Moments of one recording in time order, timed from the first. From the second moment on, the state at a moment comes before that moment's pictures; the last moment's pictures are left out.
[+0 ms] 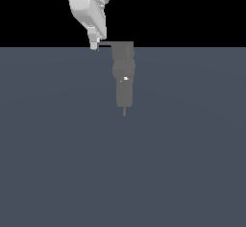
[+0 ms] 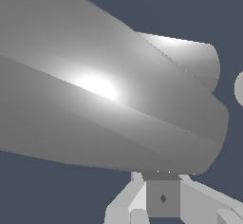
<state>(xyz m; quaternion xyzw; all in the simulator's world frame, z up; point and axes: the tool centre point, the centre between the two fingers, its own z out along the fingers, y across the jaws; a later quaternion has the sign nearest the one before) -0.028 0.077 0.289 0.69 -0.72 -0.07 0.07</state>
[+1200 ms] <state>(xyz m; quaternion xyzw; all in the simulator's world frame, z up) -0.055 -0.017 0.294 0.70 -0.71 -0.07 0.07</state>
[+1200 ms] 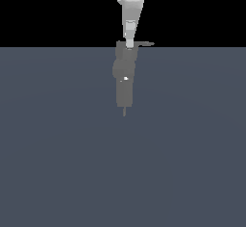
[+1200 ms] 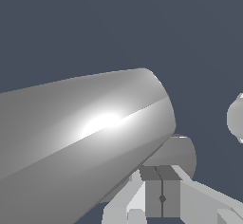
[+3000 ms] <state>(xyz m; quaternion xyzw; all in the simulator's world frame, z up) 0.013 -0.108 0.286 0.70 -0.71 -0.07 0.07</state>
